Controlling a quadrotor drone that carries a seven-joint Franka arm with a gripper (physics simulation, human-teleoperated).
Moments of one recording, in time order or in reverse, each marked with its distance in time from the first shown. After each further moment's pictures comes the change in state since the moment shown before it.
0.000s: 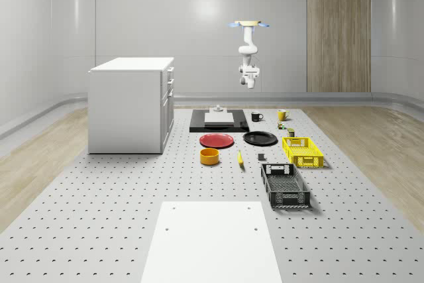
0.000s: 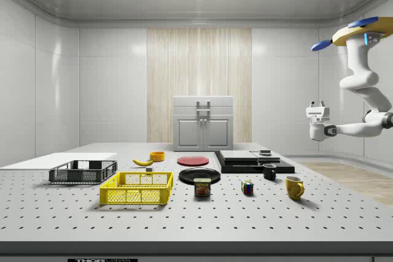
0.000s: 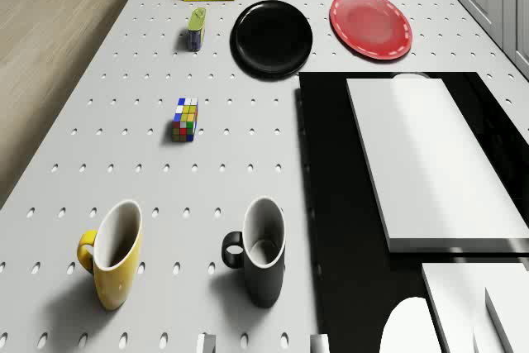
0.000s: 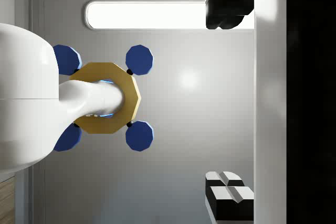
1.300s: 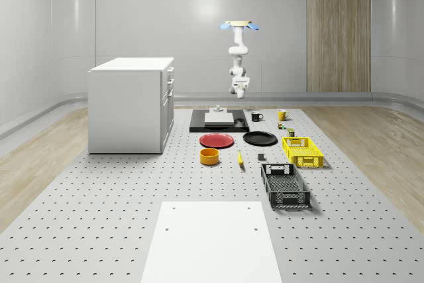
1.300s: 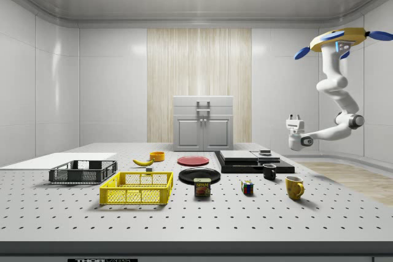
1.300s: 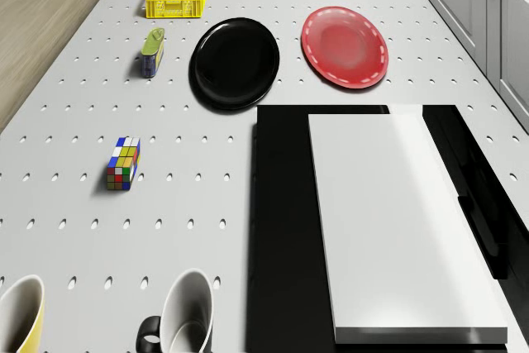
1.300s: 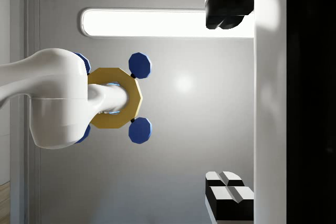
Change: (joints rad) arm -0.007 0.085 0.004 0.296 0.002 -0.190 -0.003
